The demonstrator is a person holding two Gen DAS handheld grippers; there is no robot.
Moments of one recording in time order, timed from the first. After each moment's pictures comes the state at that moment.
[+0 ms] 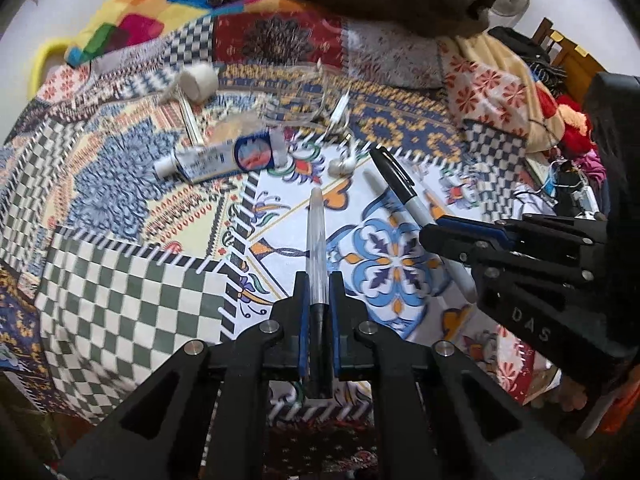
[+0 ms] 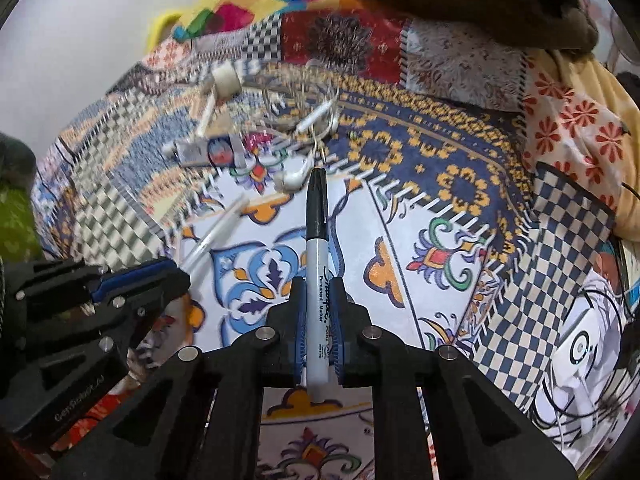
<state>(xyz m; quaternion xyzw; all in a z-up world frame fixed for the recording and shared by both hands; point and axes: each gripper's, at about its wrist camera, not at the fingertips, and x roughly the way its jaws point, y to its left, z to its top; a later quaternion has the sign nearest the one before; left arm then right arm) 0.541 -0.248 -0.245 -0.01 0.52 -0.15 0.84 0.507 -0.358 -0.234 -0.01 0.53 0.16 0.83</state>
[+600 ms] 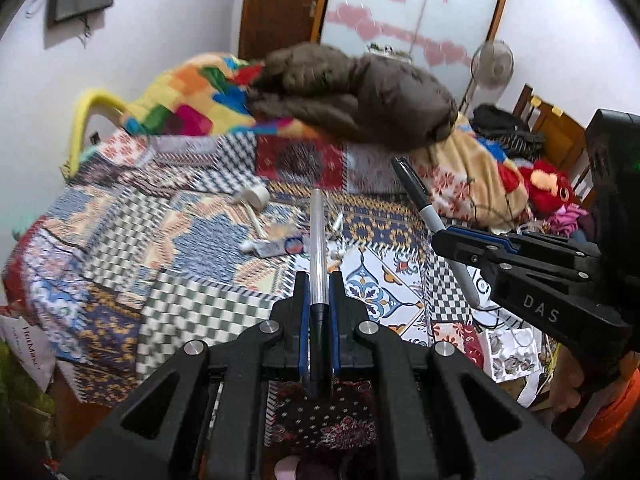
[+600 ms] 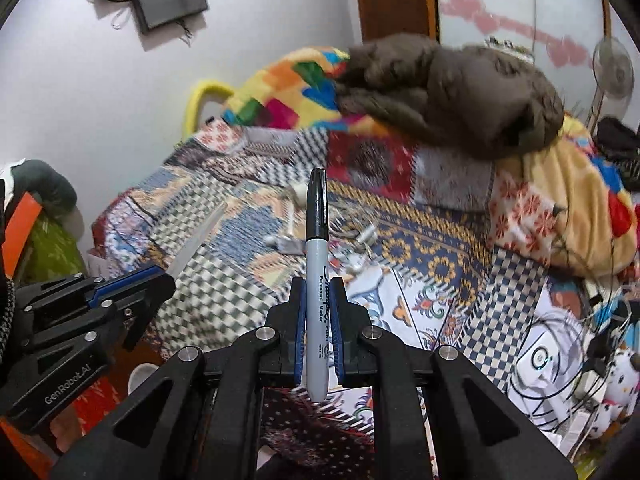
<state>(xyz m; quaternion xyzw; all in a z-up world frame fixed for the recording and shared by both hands) 0.443 -0.190 -0.087 -0.04 0.39 -0.12 0.91 0.431 -0.330 -0.085 0.00 0.42 0.18 0.89</state>
